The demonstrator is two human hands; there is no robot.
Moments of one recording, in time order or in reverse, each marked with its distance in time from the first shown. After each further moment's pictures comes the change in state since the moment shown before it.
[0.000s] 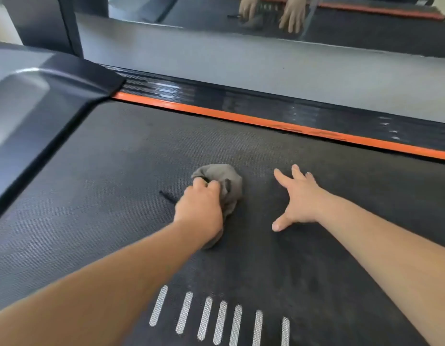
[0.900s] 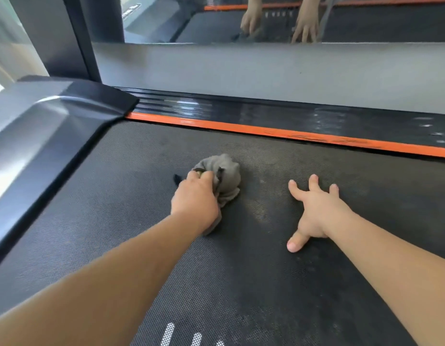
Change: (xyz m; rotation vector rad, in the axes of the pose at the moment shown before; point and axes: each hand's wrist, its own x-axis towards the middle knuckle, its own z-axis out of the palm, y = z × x) left_hand 0.063 -0.026 -0.019 0.010 0.095 -0.160; right_hand 0.042 -0.005 0.003 0.002 -0.064 0.064
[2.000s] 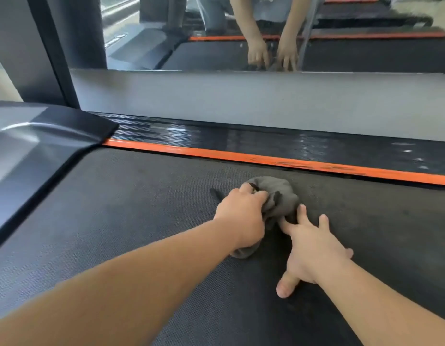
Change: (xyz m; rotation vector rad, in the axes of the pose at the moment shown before) left_hand 0.039 0.107 0.013 -0.020 -0.092 0.419; right_hand -0.009 -0.002 -0.008 0.055 -0.039 0.013
